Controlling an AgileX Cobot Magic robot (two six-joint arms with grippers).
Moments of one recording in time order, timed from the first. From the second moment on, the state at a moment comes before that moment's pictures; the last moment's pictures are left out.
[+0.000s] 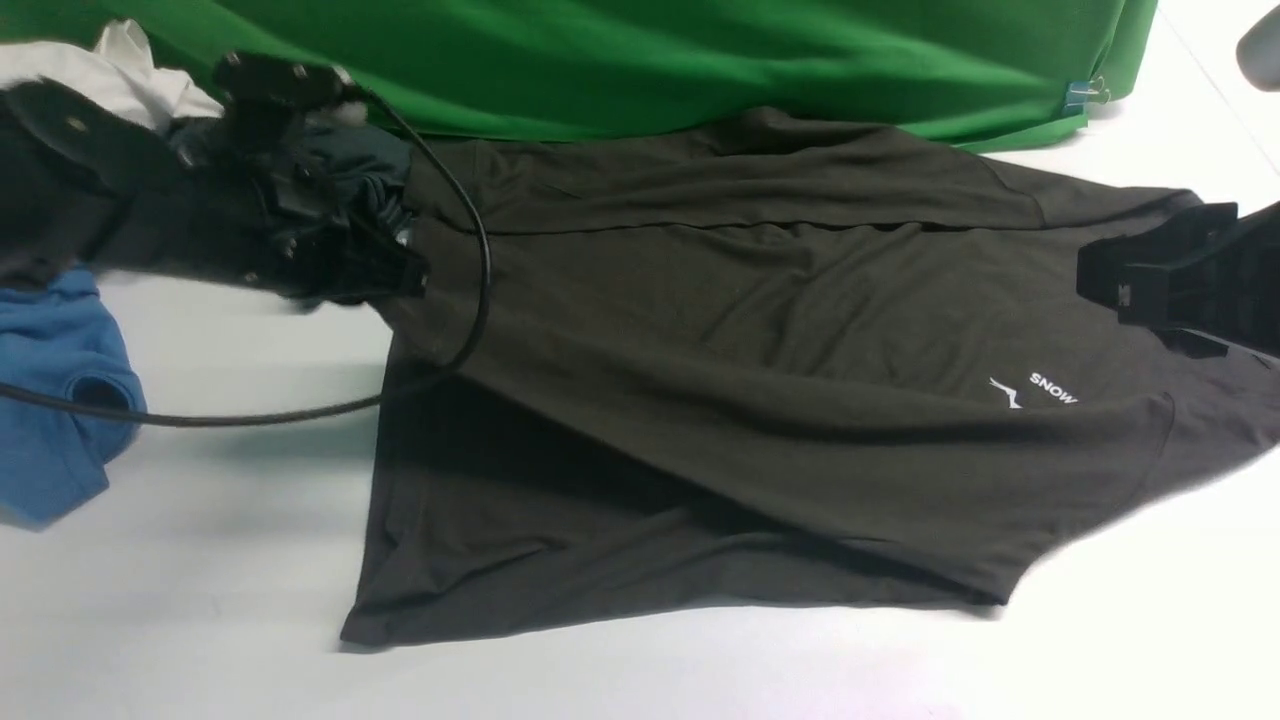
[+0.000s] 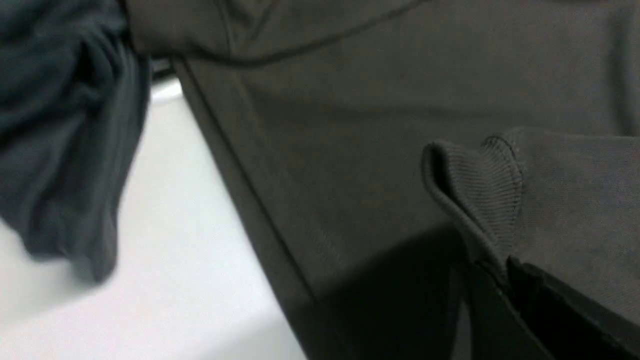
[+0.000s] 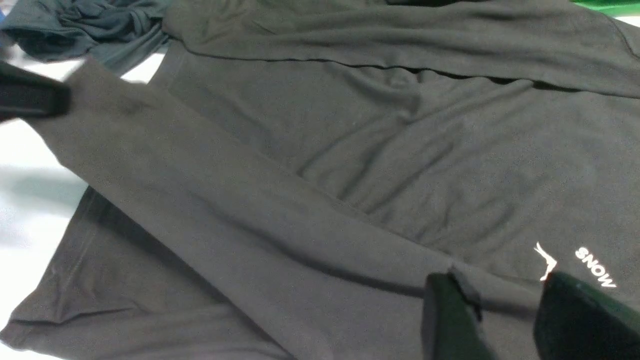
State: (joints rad) right arm 0.34 1.04 -0.86 0.13 0.54 0.07; left arm -0.01 1.73 -1.10 -0.77 0.47 0.98
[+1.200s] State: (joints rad) right arm 0.37 1.16 -0.93 0.28 0.50 -0.19; left arm 0.03 2.30 -1.92 -0.55 0.72 -0.09
